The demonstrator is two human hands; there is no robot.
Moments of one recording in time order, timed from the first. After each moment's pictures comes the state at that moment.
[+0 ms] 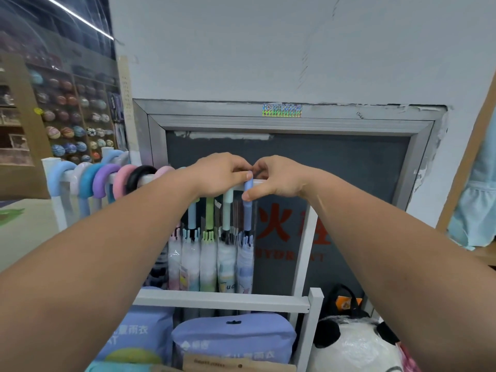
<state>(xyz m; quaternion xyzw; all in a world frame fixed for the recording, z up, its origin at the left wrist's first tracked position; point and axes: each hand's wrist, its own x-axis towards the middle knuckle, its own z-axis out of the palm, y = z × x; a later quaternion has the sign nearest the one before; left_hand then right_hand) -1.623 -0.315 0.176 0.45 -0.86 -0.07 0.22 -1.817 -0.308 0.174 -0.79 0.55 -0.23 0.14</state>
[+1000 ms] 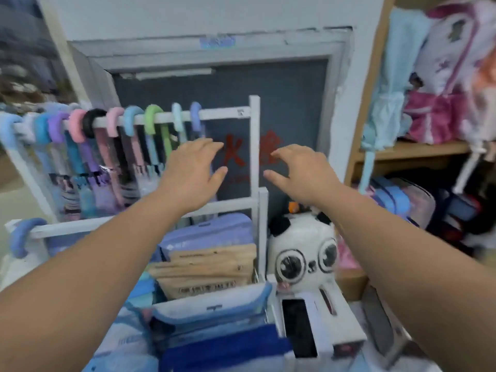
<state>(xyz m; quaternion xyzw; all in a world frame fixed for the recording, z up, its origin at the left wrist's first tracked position) -1.640 -0.164 0.067 0.41 -0.87 0.09 0.27 -1.876 -0.090 0.056 -0.68 0.69 -0.20 -0.14</state>
